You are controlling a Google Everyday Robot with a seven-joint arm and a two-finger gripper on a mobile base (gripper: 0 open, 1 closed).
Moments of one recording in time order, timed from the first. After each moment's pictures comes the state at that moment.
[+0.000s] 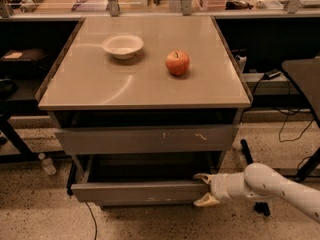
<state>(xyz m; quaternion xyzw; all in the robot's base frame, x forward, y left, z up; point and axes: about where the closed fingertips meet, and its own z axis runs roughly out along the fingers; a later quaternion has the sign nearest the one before) 0.502 -0.161 0.416 -0.66 0.64 0.15 0.35</state>
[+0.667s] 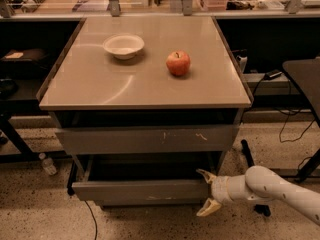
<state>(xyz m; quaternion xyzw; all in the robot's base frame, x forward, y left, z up) 0.492 -0.162 0.405 -0.66 0.65 0.17 0.35</state>
